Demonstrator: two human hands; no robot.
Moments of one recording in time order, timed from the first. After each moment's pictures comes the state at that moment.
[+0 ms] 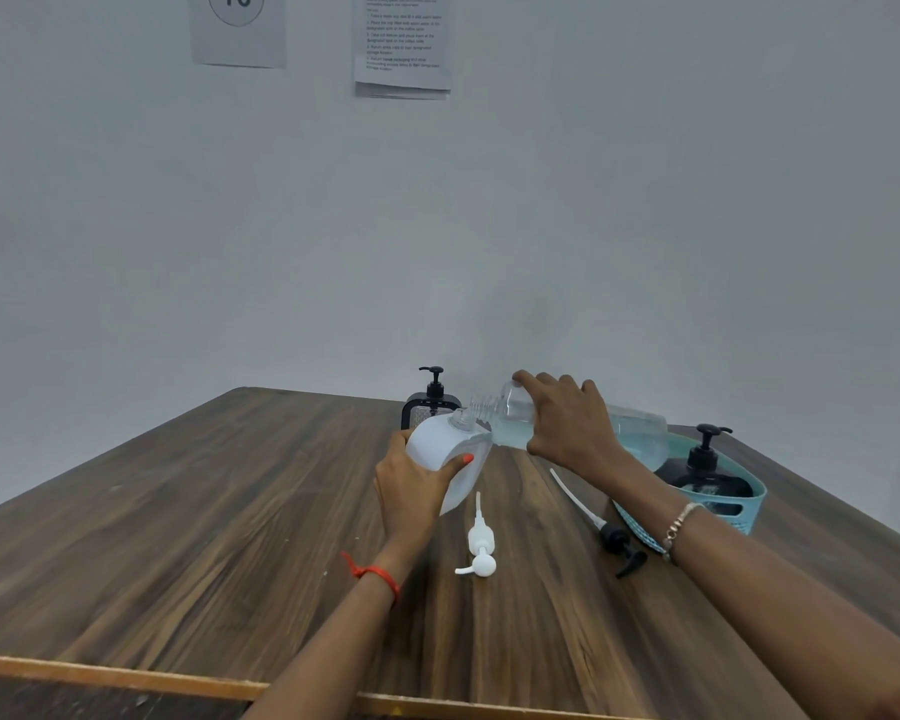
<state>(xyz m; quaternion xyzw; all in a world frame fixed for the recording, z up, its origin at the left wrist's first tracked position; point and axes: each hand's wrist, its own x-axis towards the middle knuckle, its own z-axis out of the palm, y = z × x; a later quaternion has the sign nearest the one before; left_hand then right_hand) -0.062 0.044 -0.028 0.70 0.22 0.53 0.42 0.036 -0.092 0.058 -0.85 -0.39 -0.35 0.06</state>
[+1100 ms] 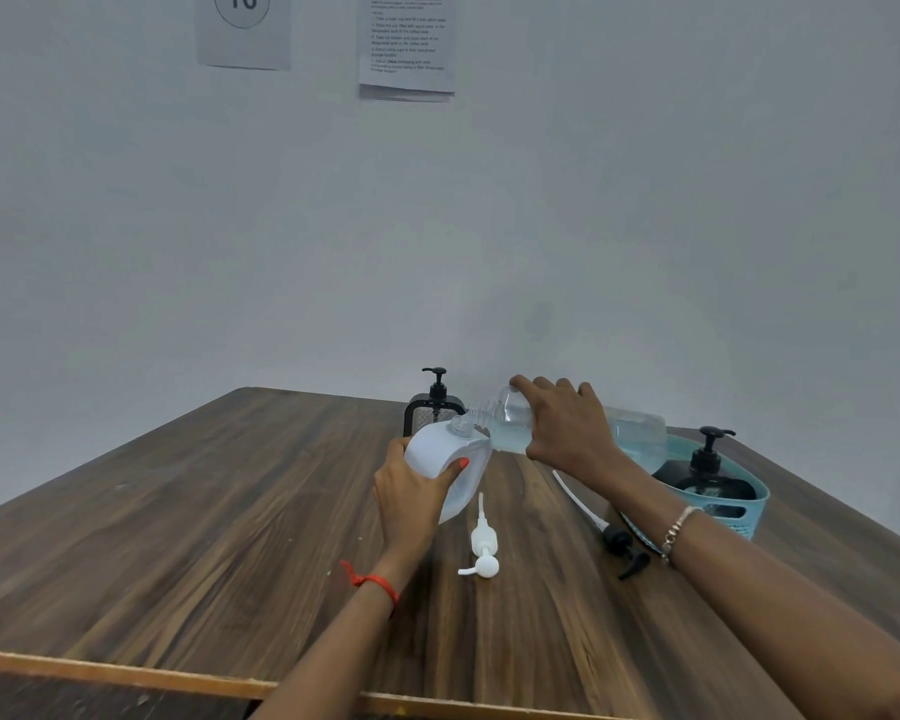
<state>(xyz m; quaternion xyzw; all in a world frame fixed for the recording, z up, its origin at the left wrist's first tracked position) -0.066 0.046 -0.035 0.70 0.21 0.53 0.44 0.030 -0.088 0.057 -0.84 -0.40 -0.36 0.05</state>
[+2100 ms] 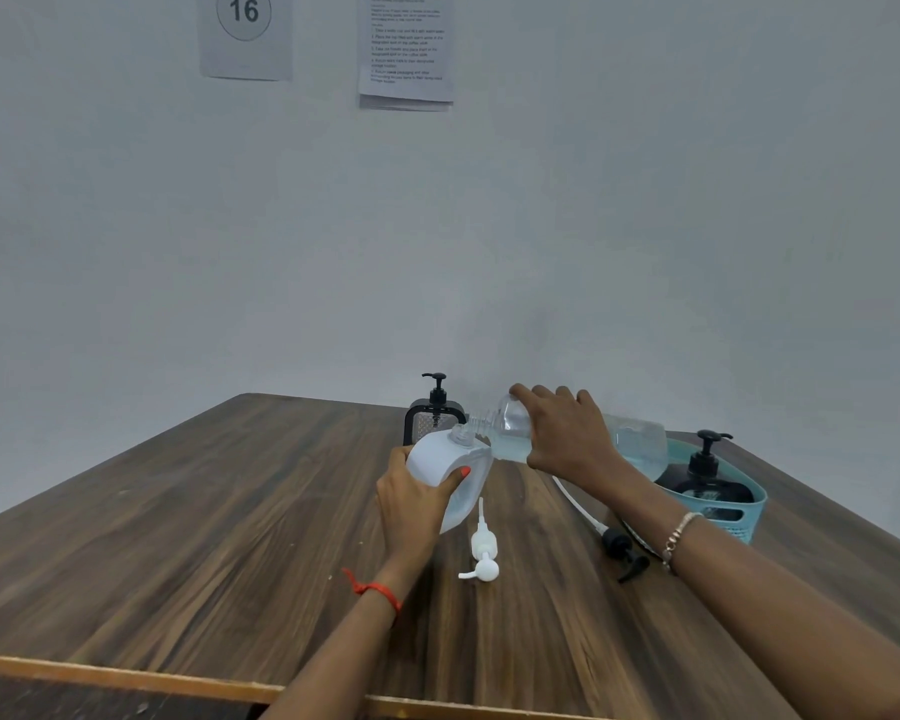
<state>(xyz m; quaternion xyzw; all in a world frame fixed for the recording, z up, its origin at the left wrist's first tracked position) -0.070 0.041 -0.036 0.70 0.20 0.52 0.44 0.029 -0.092 0.056 -0.84 -0.40 -0.36 0.03</state>
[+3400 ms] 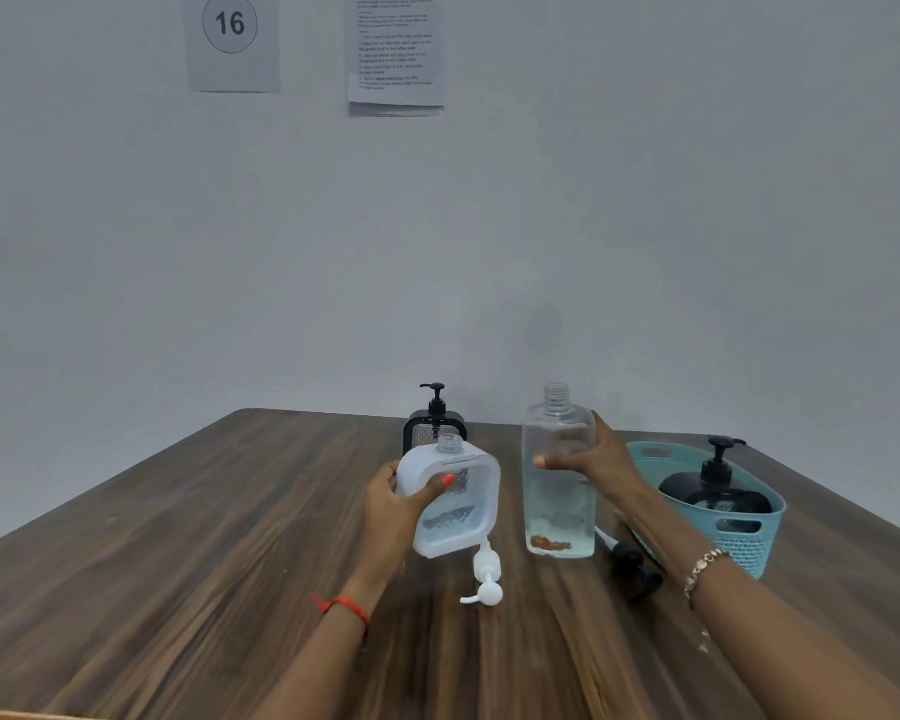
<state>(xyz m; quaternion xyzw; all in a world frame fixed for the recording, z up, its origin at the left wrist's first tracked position) -0.056 0.077 -0.042 0.64 0.11 0.42 0.64 0.080 -0.117 0.022 -0.69 -0.30 0.02 0.66</state>
